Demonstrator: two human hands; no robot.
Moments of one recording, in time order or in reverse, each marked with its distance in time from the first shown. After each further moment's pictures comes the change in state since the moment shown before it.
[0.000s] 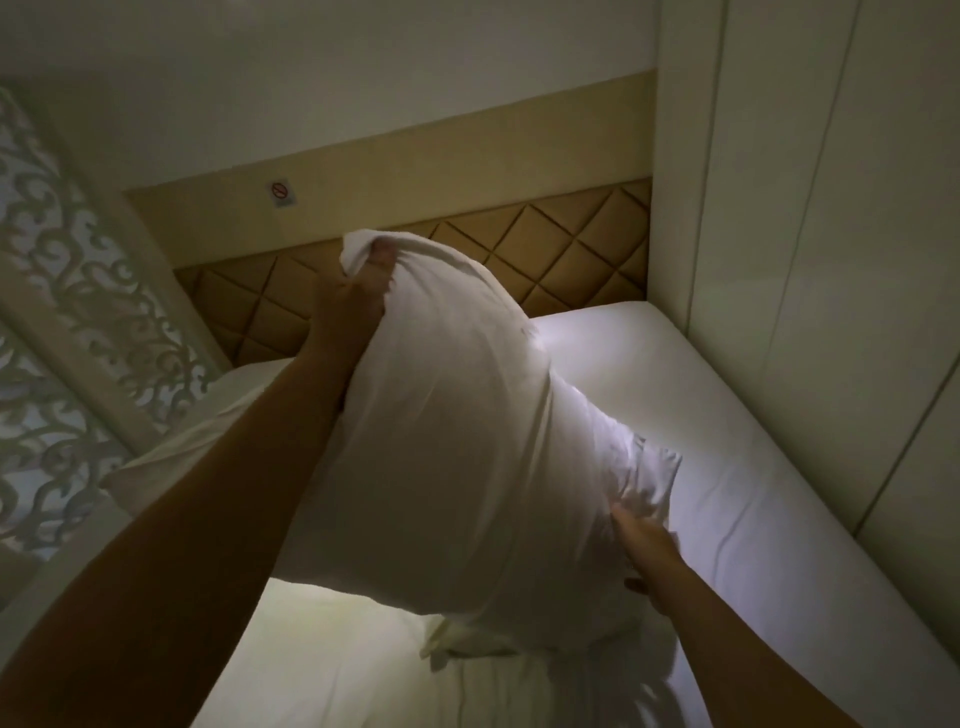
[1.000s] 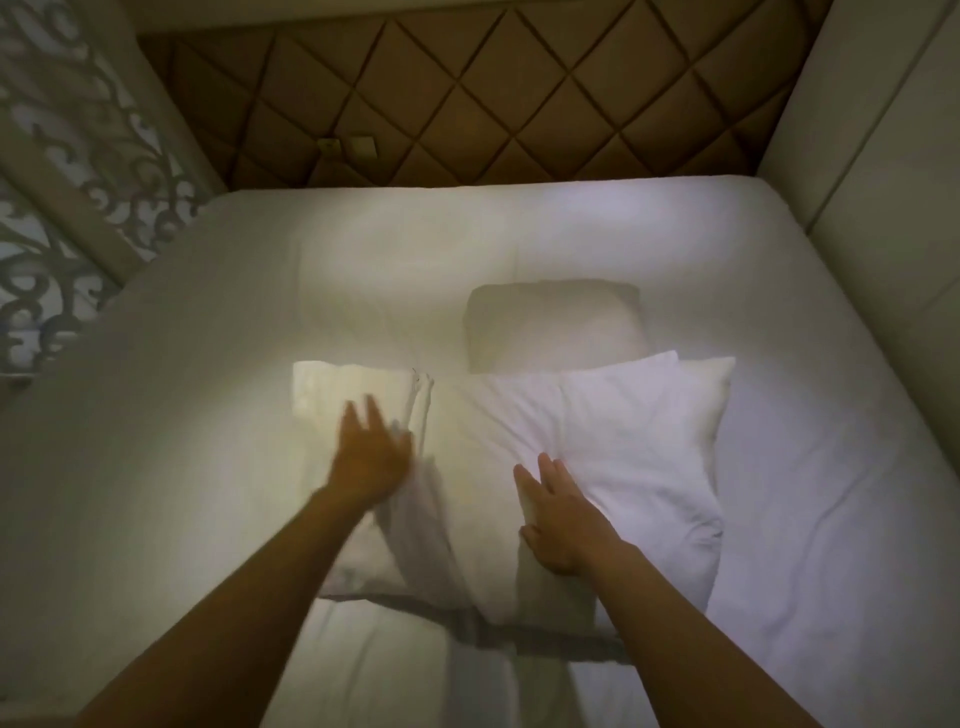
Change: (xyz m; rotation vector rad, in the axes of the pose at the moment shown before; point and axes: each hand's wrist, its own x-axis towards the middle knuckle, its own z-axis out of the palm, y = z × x) left_hand -0.033 -0.413 0.015 0.752 -0.381 -0.491; right_hand 0.102 0.066 0.193 -1.364 -0.499 -0.673
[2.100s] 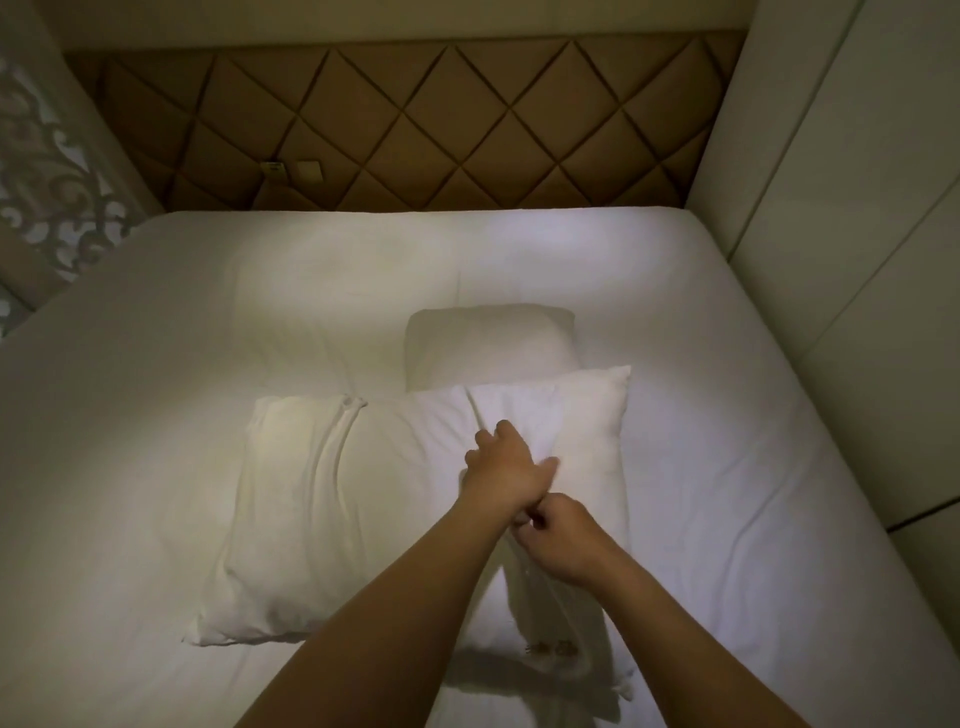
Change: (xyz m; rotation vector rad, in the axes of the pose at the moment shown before) left_hand -0.061 0.217 0.106 -0.005 -0.249 0.147; right_hand -0.044 0.061 -0.051 0.590 0.137 0.175
